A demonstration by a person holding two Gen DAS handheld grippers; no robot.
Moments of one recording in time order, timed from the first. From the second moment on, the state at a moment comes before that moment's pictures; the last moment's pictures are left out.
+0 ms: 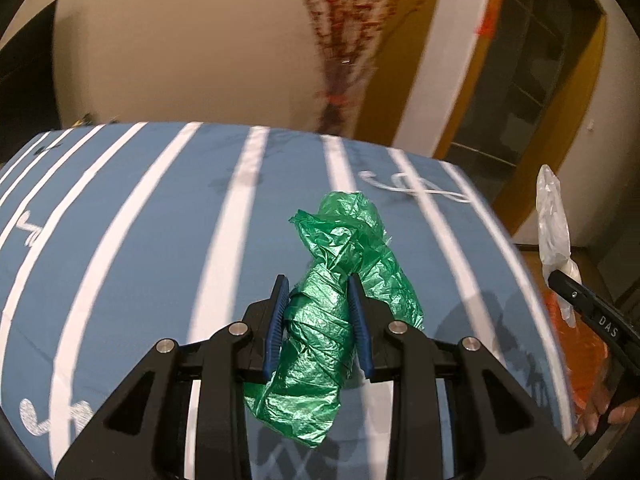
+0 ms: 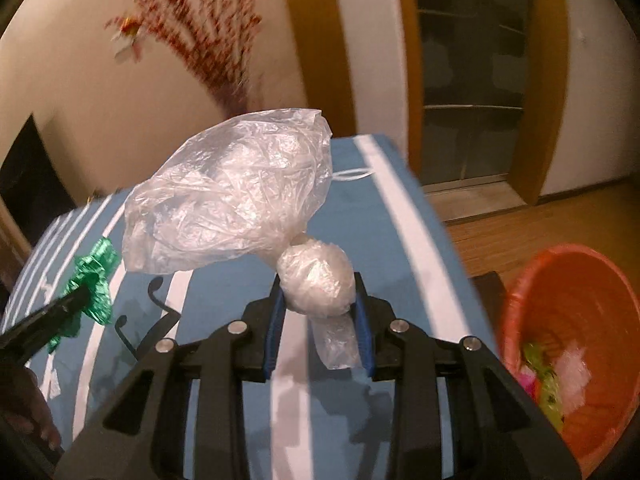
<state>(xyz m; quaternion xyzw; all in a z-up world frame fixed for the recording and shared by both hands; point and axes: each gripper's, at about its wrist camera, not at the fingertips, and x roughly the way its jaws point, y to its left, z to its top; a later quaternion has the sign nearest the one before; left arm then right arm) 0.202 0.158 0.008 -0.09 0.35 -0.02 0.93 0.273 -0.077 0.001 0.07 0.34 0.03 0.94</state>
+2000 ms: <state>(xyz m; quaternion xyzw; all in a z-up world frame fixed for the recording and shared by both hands) 0.183 -0.191 0.017 -0.02 0.34 -0.30 0.89 0.151 -0.347 -0.005 0.24 0.25 -0.22 0.91</state>
